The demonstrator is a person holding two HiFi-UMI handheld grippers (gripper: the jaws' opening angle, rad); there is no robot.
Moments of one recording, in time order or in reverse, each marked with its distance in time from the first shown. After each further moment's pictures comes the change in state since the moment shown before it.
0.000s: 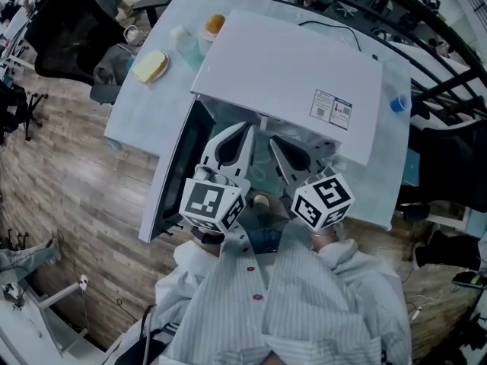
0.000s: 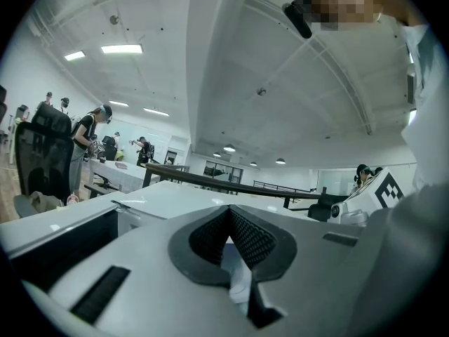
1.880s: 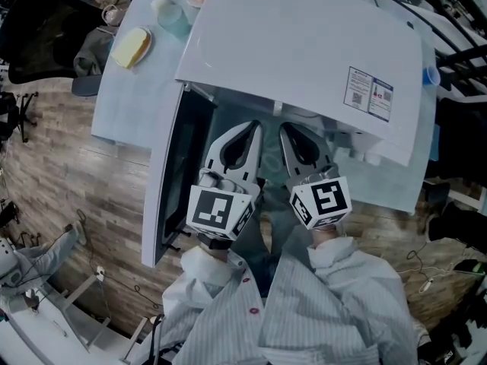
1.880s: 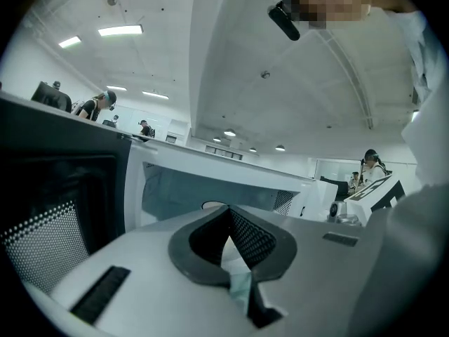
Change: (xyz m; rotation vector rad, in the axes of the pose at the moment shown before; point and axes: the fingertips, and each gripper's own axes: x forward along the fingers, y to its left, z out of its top) left arm 0.009 0.032 -0.090 -0.009 0.129 -0.014; right arm 0.039 -0.047 -0.078 -0.094 0.006 -0.220
